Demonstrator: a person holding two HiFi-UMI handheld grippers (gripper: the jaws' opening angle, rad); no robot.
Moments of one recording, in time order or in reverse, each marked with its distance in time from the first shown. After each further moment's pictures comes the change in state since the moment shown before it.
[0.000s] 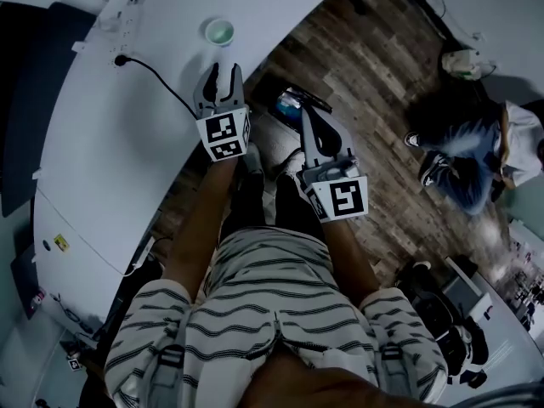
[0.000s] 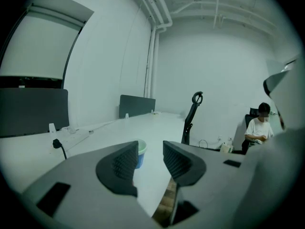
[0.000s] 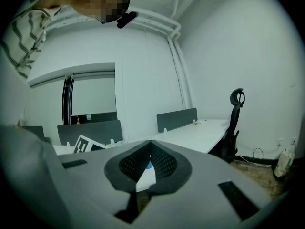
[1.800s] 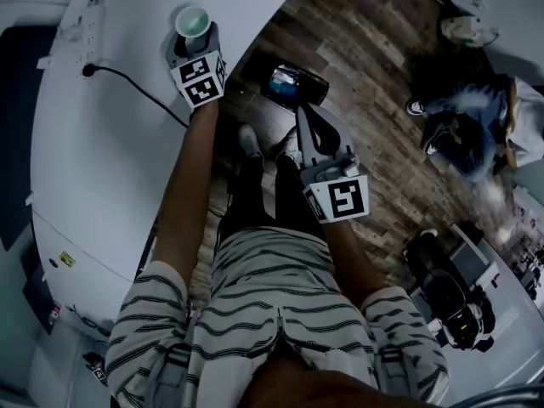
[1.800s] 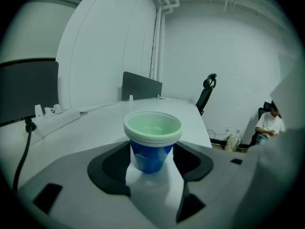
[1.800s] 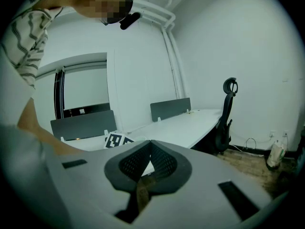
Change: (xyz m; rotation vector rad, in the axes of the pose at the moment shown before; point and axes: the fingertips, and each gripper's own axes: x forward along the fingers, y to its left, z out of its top) left arm 0.127 0.053 -0.073 -0.021 0.150 0.032; right arm 0.011 -0.013 -0.054 0.035 0.101 -0.074
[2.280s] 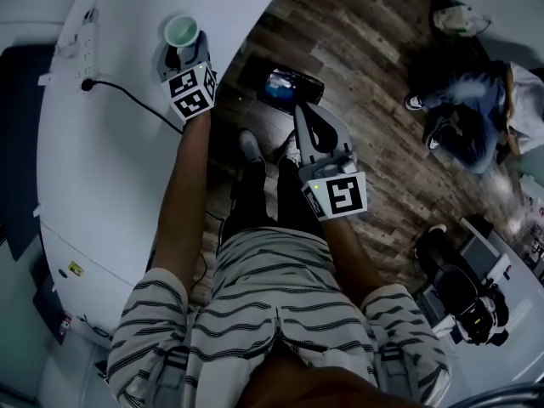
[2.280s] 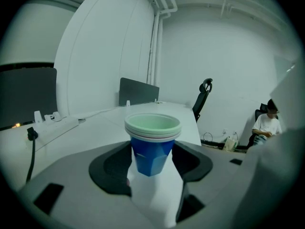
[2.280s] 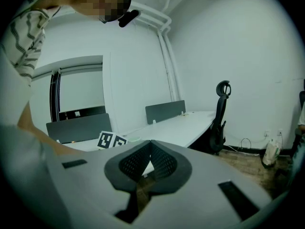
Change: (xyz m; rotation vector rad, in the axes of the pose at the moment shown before) left arm -0.019 -0.013 0.022 0.004 -0.039 -0.030; right arm -0.016 -0.017 0.007 0.019 -0.031 -0.051
